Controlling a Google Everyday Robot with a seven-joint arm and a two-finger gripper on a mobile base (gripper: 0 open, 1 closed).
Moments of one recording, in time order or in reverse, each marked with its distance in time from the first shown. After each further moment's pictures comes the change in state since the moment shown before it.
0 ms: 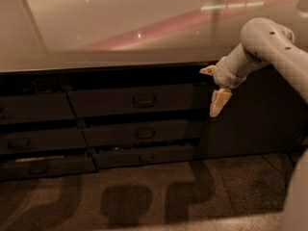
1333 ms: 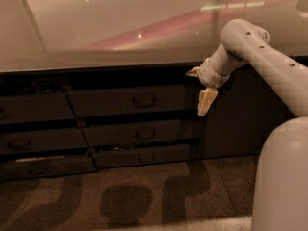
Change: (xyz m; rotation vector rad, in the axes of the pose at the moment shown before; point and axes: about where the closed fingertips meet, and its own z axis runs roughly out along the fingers) arm -0.028 -0.019 0.045 -0.082 -0.036 -0.072
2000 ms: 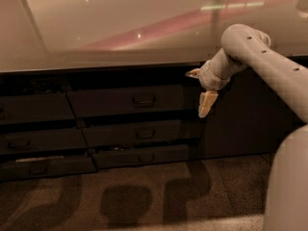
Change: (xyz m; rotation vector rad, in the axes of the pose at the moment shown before) arm 0.002 0.003 0.001 0.048 0.020 -0.049
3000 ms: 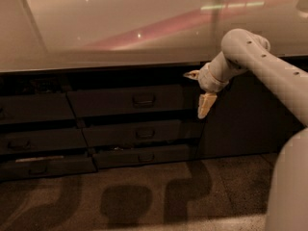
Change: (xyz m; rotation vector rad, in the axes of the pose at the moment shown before) arm 0.004 -0.001 0.008 0.035 -0.006 -0.055
